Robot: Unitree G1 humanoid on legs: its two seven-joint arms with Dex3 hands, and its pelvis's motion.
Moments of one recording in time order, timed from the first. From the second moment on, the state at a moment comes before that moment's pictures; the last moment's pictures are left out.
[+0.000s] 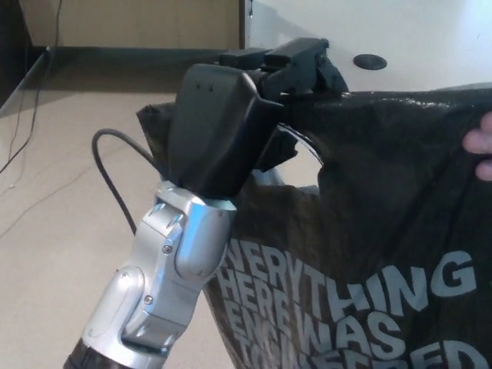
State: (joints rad) left_arm -0.61 0.15 -0.27 -0.10 0.76 -0.15 0.33; right_arm 0.02 -0.55 0.15 0.96 -0.31 -0.37 0.01
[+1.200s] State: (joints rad) left_arm -0.28 0.44 0.15 -0.02 0.58 -0.40 0.41; right_arm 0.03 -0.57 0.15 0.93 -0.31 -0.34 0.04
